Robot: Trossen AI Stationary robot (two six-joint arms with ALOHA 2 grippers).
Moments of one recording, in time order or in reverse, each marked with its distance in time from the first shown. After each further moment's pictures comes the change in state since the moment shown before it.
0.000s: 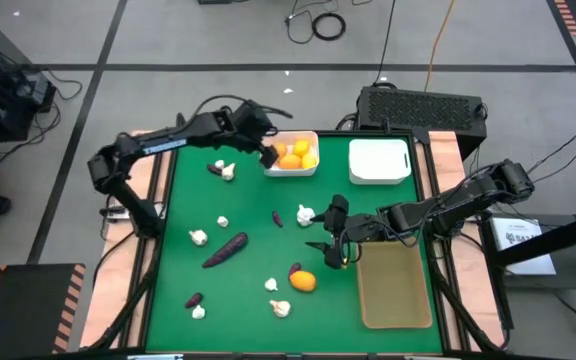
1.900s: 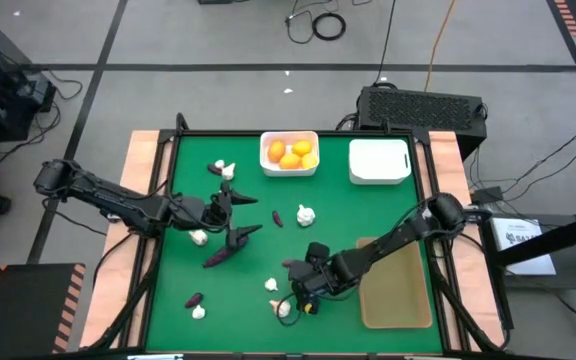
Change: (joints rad) left arm -0.676 -0.534 -0.921 1.077 -0.338 0.086; right arm 0.179 0.634 0.576 -0.570 -0.073 0.329
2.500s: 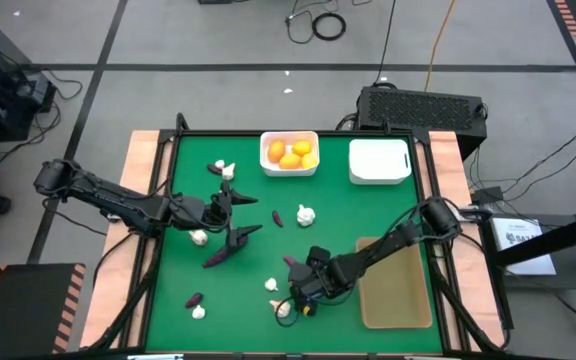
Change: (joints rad) left arm 0.000 0.000 0.000 0.001 0.000 0.000; right arm 0.000 0.058 -0.001 0.021 -0.010 0.076
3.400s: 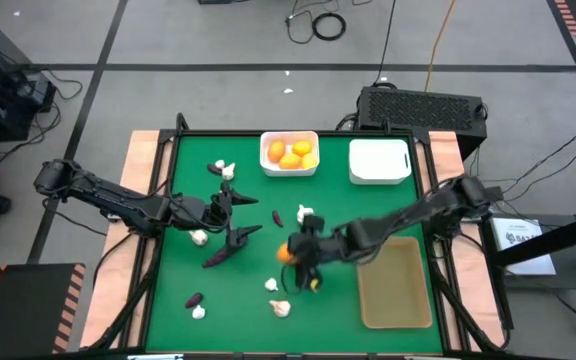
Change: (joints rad) left arm 0.000 0.000 0.000 -0.007 0.004 -0.001; right arm -0.140 -0.314 0.000 0.032 0.069 -0.380
